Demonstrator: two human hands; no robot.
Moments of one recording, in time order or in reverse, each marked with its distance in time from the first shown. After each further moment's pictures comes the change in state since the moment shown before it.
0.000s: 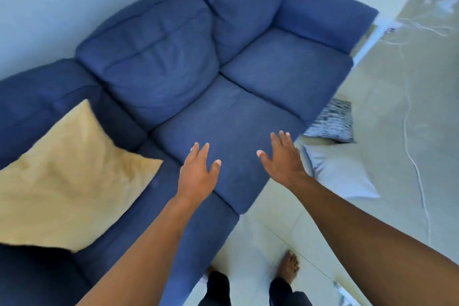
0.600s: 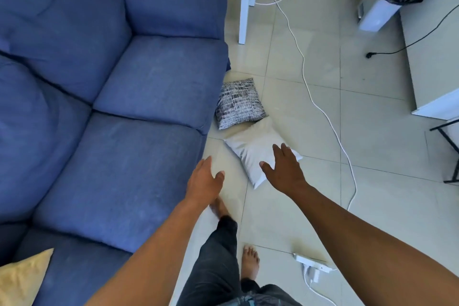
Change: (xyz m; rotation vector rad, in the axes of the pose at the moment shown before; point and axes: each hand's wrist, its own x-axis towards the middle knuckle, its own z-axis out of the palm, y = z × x) left_hand 0.052 0.294 0.282 0.176 -0.445 0.131; right_hand 0.001 0.369 -0.125 0.224 0.026 0.431
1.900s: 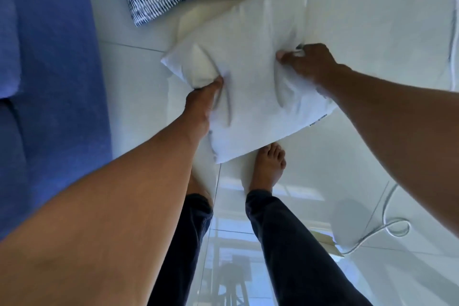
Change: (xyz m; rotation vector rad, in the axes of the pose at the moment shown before) left_hand 0.537 -0.098 0.395 -0.836 -0.198 -0.812; right_hand 0.562 0.314 0.263 0.482 -0.218 0.580
